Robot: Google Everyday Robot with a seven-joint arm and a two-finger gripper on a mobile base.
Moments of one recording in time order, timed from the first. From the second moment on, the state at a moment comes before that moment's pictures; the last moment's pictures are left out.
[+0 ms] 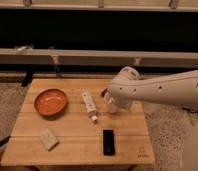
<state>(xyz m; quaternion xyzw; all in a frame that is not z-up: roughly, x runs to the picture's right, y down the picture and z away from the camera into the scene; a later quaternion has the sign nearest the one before) 0.125 0.099 0.740 -0.08 0.22 0.82 0.53</state>
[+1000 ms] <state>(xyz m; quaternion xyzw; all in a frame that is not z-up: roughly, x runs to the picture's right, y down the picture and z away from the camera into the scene) 0.085 0.171 0.760 -0.15 0.27 0.76 0.58</state>
